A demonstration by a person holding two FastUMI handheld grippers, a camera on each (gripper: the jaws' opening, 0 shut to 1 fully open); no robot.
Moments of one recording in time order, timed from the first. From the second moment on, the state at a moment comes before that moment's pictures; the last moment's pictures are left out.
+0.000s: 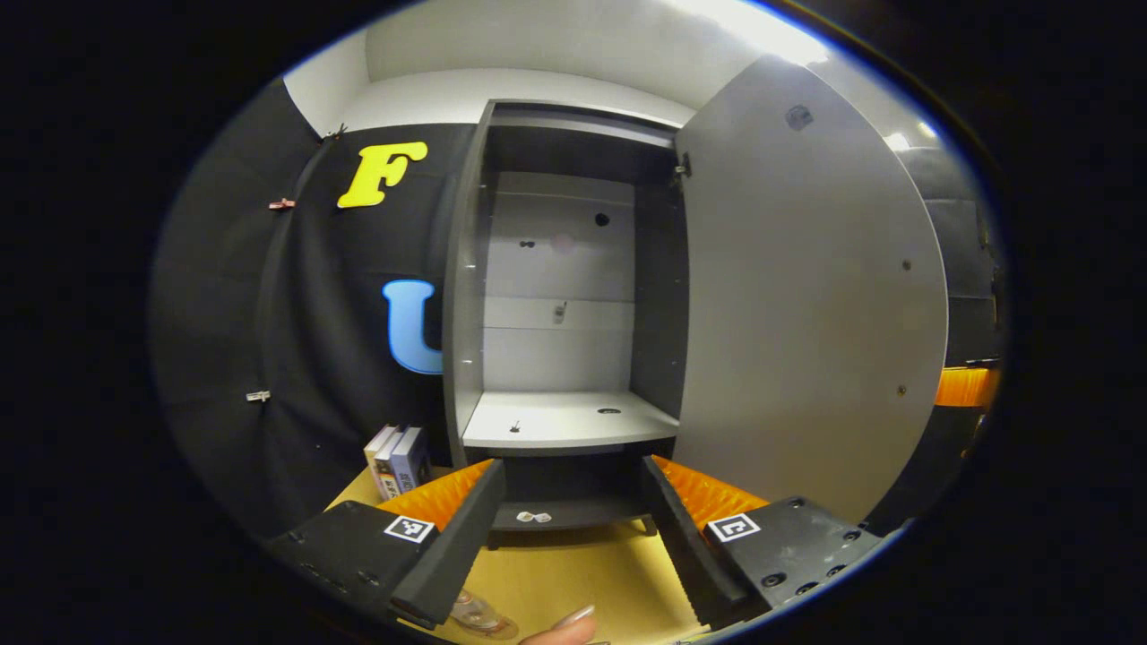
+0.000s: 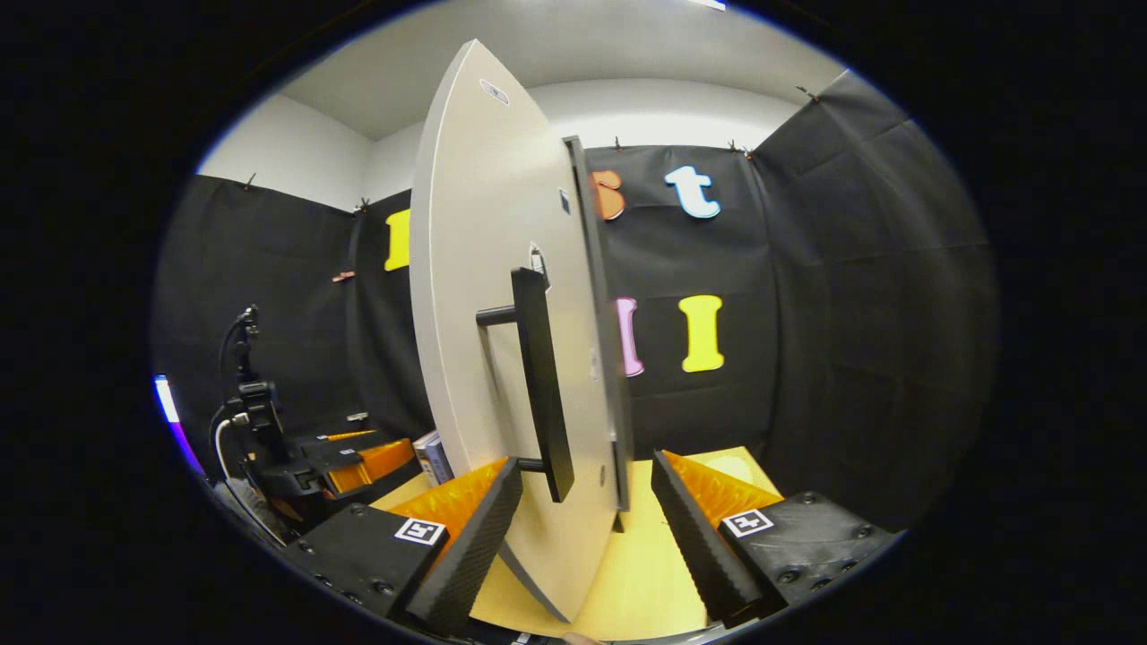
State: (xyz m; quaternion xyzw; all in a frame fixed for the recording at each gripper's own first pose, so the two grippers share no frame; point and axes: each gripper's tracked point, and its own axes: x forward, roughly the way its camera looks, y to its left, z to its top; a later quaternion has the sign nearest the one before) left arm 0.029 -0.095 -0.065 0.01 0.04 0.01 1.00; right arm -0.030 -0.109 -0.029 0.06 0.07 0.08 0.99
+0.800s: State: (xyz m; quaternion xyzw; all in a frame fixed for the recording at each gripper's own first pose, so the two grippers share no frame) left arm -0.002 0.047 -0.039 0.05 0.04 0.09 0.99; right arm 0.059 0.075 -0.031 0.03 0.04 0.19 0.98
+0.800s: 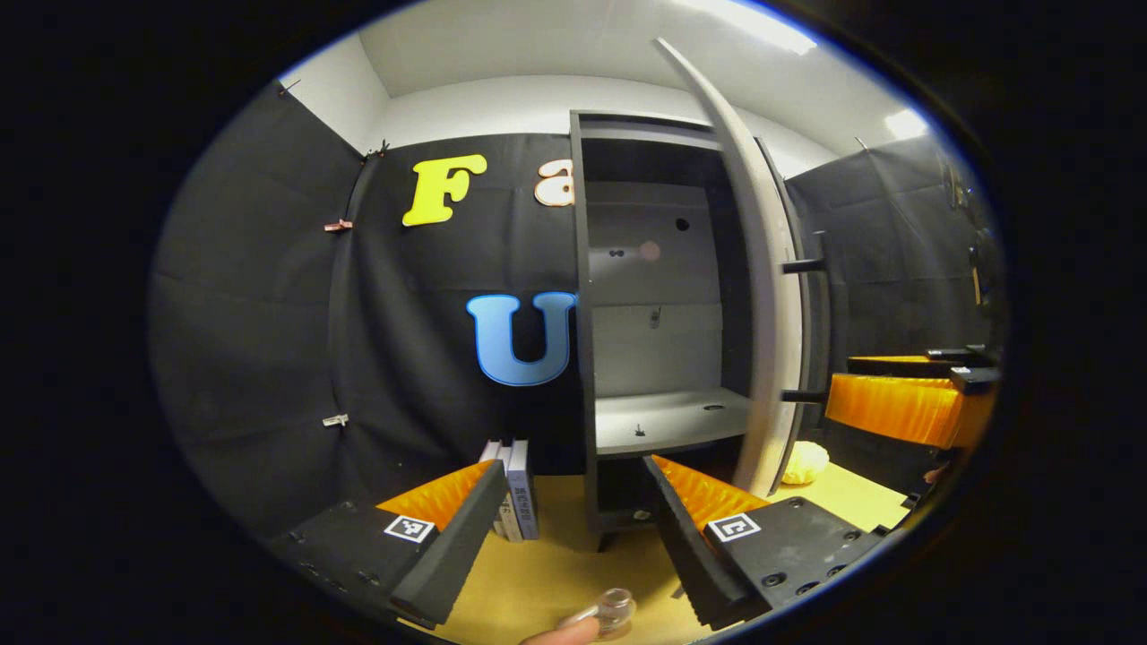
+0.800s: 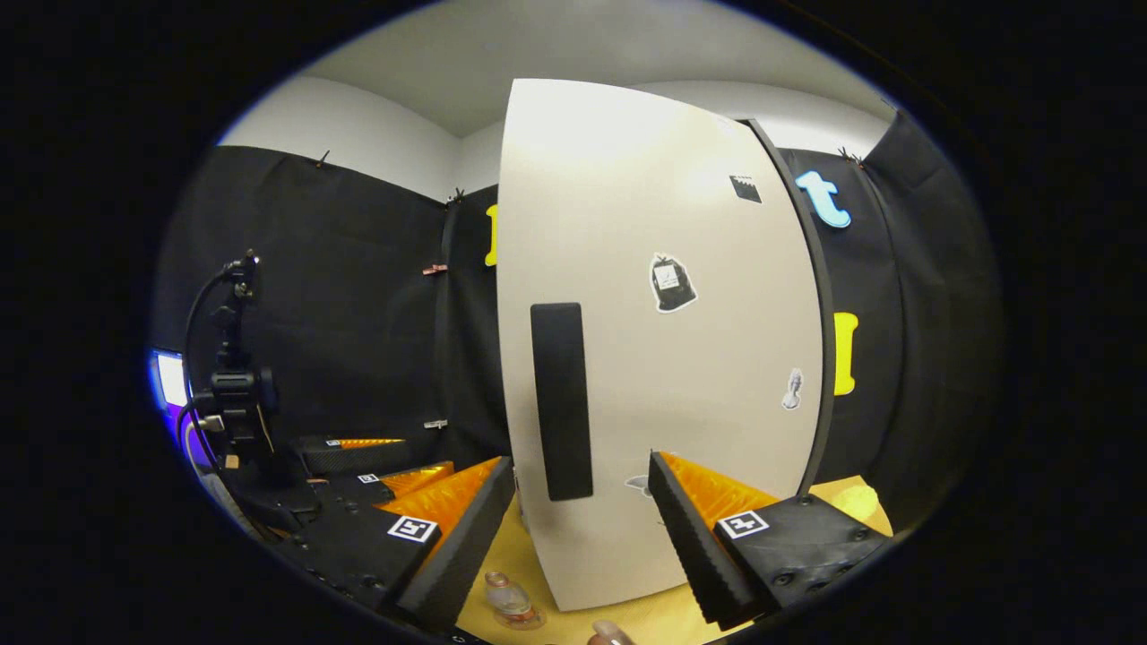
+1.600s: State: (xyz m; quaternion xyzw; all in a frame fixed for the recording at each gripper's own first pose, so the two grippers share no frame) left arm 0.019 -0.023 -0.040 0.02 0.03 0.01 1.00; right arm 0.071 -0.026 -0.035 -0.02 0.04 0.09 1.00
